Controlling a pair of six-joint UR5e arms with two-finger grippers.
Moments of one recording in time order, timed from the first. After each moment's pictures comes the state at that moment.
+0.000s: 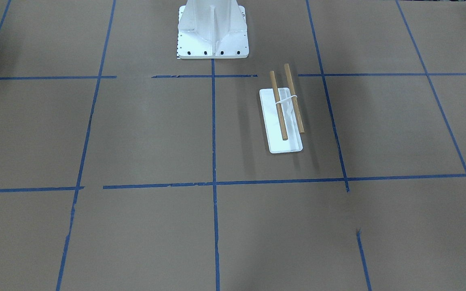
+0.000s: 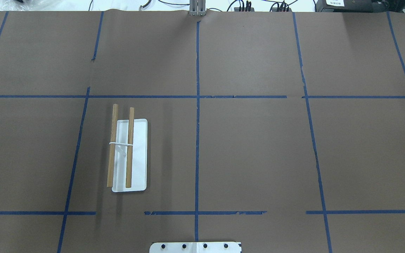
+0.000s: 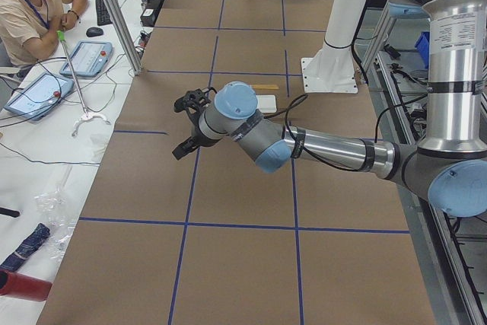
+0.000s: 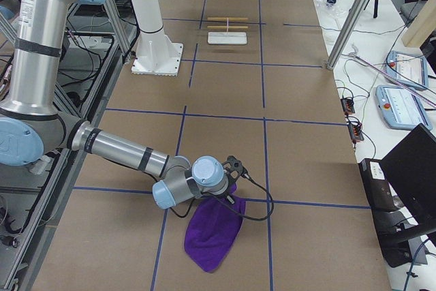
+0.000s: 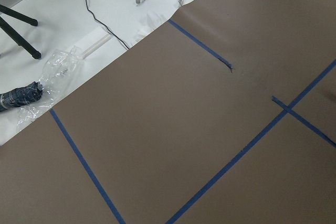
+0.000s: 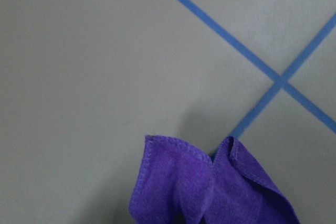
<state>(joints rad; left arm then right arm) -1.57 -1.49 -1.83 -2.25 -2.44 0.12 1.45 -1.79 1.48 -0.79 2.46 -0.30</state>
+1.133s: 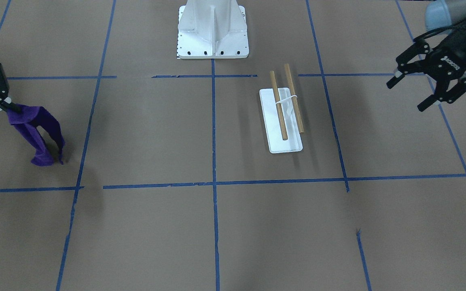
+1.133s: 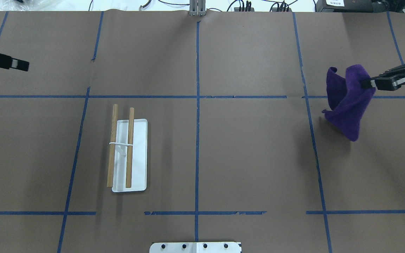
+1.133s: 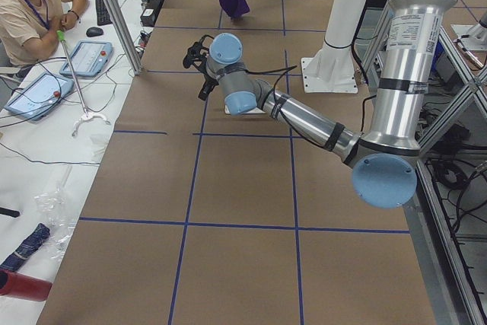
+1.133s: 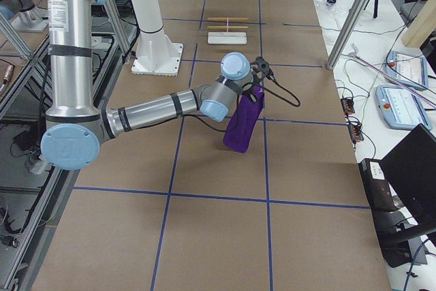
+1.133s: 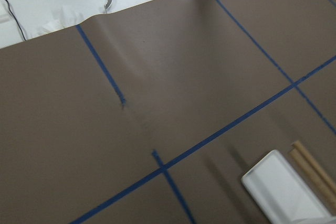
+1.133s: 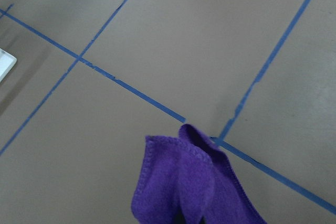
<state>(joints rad) -1.16 -1.73 -1.93 -2.27 -2.41 -0.86 1.14 -1.54 1.92 -0.79 2.40 0.58</state>
